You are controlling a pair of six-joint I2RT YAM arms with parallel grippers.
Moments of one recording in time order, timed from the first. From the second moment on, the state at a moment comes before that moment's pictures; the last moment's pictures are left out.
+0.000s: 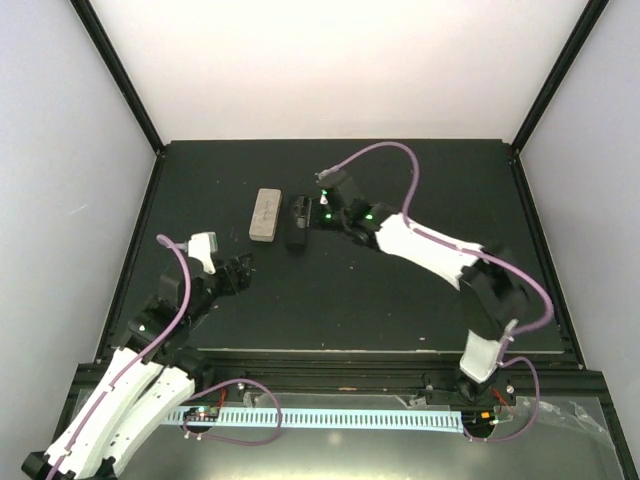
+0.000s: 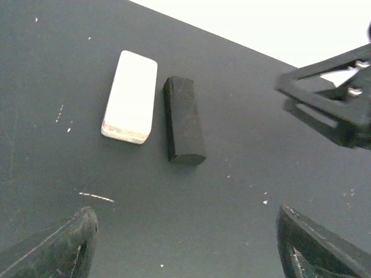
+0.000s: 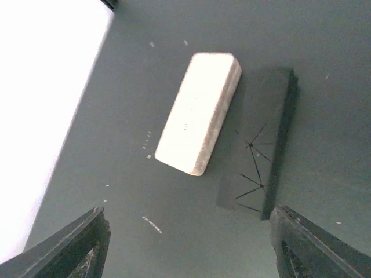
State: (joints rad) left arm -0.44 0.49 0.59 -0.56 -0.10 -0.59; right arm 0.78 1.86 1.42 -0.22 -0.05 0.72
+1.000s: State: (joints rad) left arm -0.44 0.23 0.90 -0.80 -0.15 -0.36; right arm 0.78 0.41 0.96 -0.89 0.84 0.52
